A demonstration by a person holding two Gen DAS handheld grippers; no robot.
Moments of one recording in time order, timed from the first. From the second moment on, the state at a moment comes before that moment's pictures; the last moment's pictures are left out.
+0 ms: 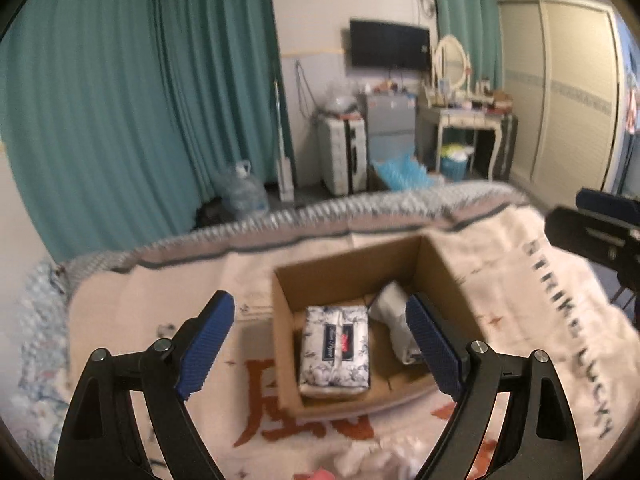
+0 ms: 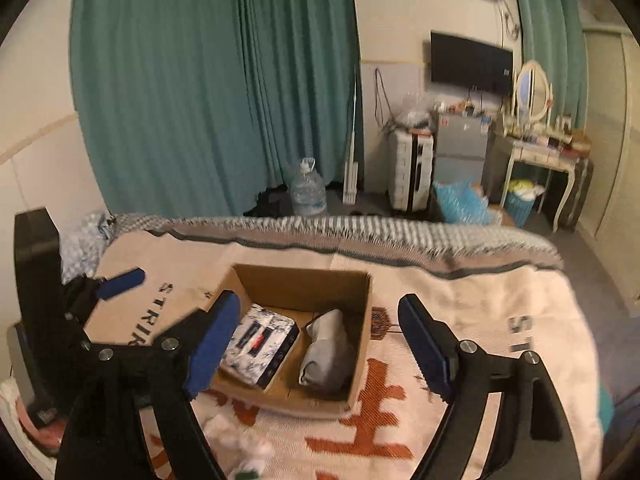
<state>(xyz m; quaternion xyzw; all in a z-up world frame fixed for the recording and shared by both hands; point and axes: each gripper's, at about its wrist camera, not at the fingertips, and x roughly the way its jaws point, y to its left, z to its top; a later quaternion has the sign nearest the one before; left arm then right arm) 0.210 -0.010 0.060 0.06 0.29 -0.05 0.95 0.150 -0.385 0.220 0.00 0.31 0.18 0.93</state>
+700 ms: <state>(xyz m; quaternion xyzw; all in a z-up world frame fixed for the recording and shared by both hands) 0.034 0.042 0.076 0.01 0.25 0.00 0.97 -0.048 -0.379 0.200 -0.05 0.34 0.16 0.93</state>
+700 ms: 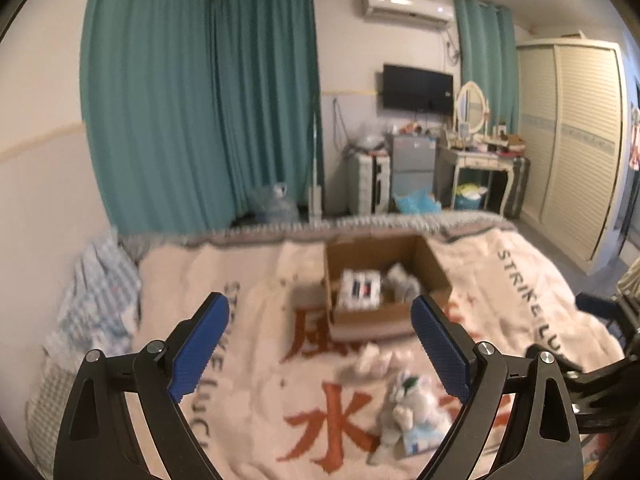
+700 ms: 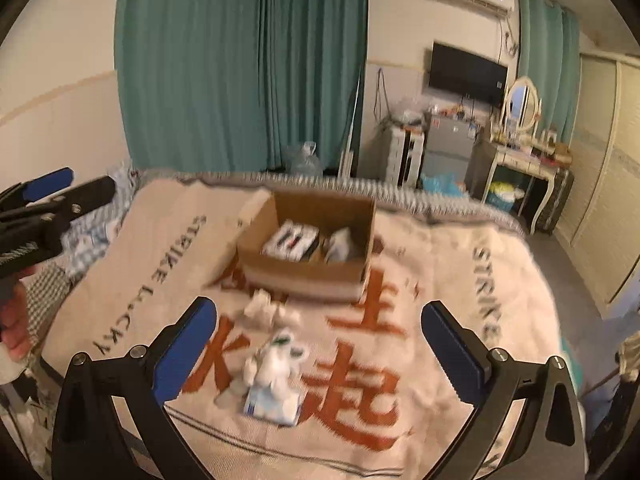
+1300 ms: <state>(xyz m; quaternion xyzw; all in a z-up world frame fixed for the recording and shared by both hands) 0.079 0.065 -0.089 -0.04 0.36 0.05 0.93 0.012 -0.324 0.011 -0.02 0.50 0.21 0.84</state>
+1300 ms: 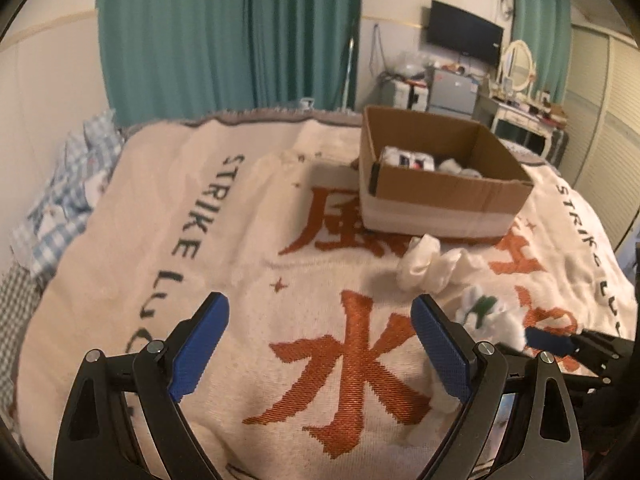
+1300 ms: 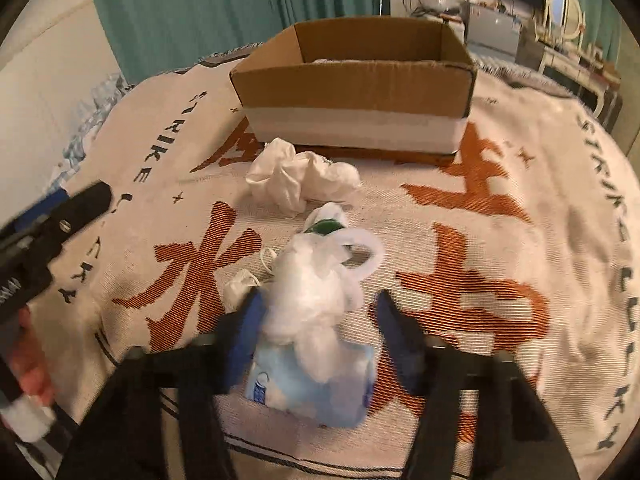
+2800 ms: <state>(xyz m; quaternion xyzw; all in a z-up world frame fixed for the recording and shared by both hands) 0.060 -0.025 -0.098 0.00 0.40 -0.12 0.91 -0.002 -0.379 0.059 0.01 0.46 0.16 0.87</state>
